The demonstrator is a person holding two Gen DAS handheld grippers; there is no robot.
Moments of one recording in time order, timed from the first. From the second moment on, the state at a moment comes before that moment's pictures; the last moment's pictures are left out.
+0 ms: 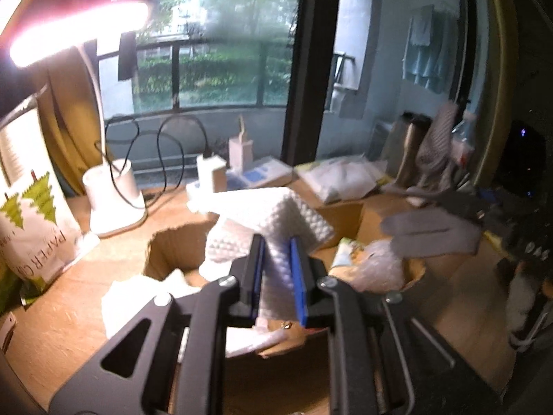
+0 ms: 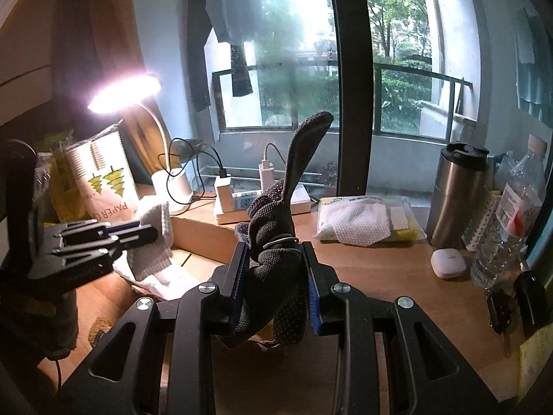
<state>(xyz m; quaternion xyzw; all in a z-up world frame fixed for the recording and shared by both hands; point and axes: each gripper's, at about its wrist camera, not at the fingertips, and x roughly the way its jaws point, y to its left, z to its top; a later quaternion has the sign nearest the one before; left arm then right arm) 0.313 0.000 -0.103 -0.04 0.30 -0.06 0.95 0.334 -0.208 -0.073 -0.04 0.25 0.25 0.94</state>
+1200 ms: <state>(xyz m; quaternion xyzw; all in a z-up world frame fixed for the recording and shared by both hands) 0.315 0.054 -0.143 -0.11 0.34 -0.07 0.93 0.375 -0.119 -0.112 -0.10 0.30 0.27 0.91</state>
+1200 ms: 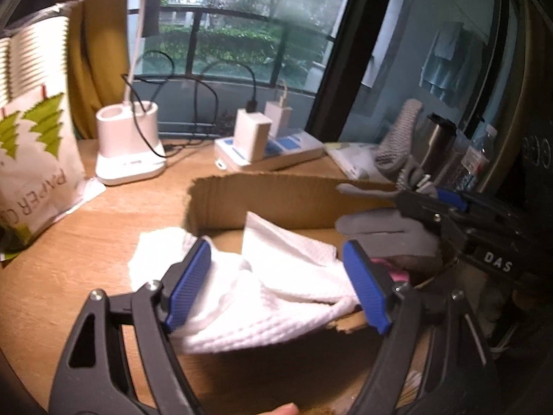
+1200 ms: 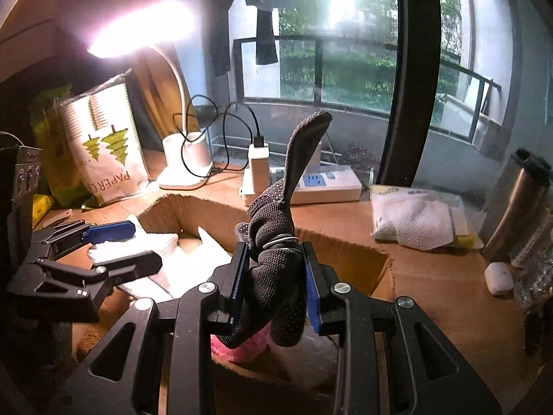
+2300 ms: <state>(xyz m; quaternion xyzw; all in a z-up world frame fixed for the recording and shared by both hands) 0.312 0.031 -0.122 -0.09 0.33 -0.09 0.94 0.373 -0.118 -0.116 -0.12 0.30 0.24 0.91</state>
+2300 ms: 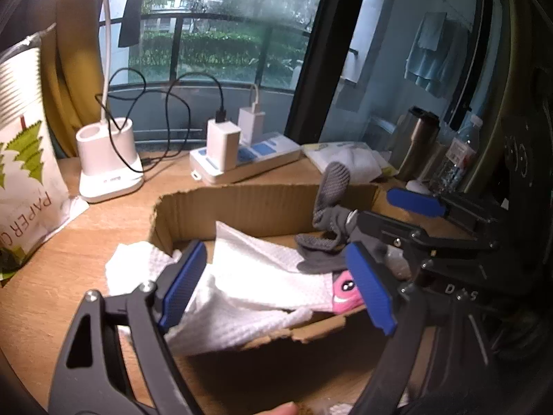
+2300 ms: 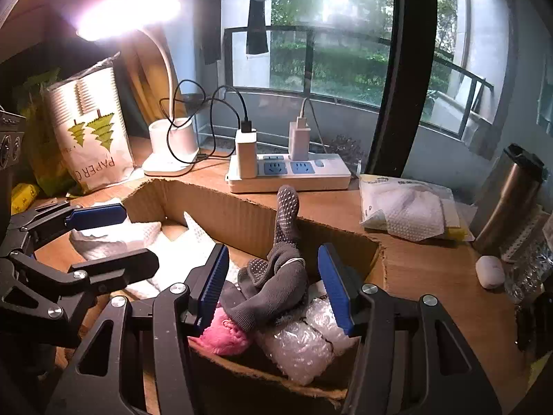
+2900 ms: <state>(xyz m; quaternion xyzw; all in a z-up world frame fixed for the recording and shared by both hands) 0.265 0.037 -0.090 -0.09 0.29 -0.08 0.95 0.318 -0.124 -0.081 -0.12 0.27 0.25 0.92</state>
